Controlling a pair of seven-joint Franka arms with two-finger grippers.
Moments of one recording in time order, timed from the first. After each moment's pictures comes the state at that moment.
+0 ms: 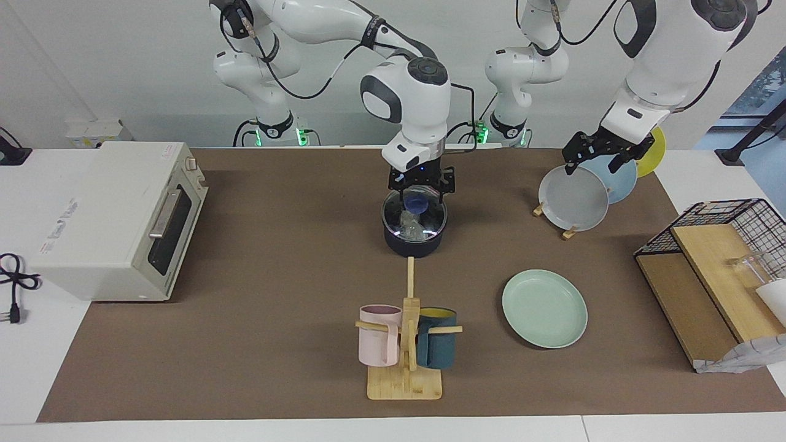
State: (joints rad) left arm -0.03 0.01 -0.11 -1.57 -0.01 1.51 -0.10; right arm 0.33 0.37 0.47 -1.61 -0.19 2.00 0.98
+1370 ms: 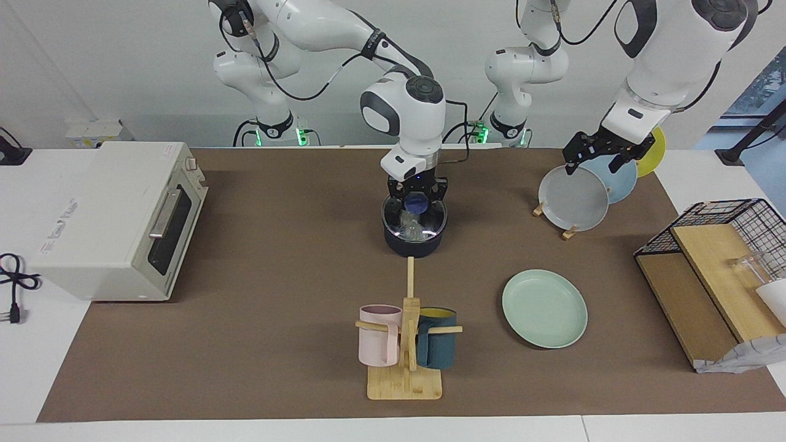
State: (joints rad) left arm -0.03 0.01 -0.10 -1.57 -0.01 1.51 -0.11; right arm 0.33 0.36 0.48 -1.71 -0.19 2.05 0.98
